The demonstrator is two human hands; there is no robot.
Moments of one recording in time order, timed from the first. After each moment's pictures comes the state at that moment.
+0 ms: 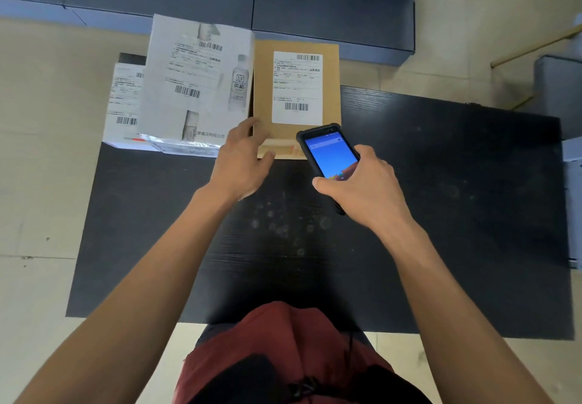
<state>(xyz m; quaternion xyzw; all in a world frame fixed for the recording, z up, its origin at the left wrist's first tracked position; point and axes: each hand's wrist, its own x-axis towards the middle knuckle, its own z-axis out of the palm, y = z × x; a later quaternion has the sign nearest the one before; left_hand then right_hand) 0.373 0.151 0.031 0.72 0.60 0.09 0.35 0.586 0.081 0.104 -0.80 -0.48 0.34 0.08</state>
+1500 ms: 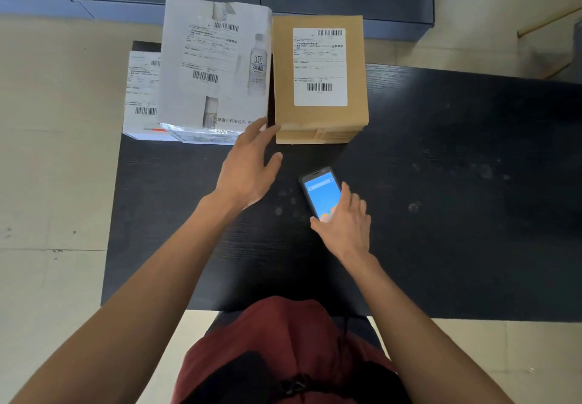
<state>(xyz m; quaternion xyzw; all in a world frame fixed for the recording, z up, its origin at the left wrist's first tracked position) 0.336 0.126 0.016 0.71 0.58 0.11 0.37 0.524 0.001 -0.042 -0.83 -0.49 0.27 -0.02</state>
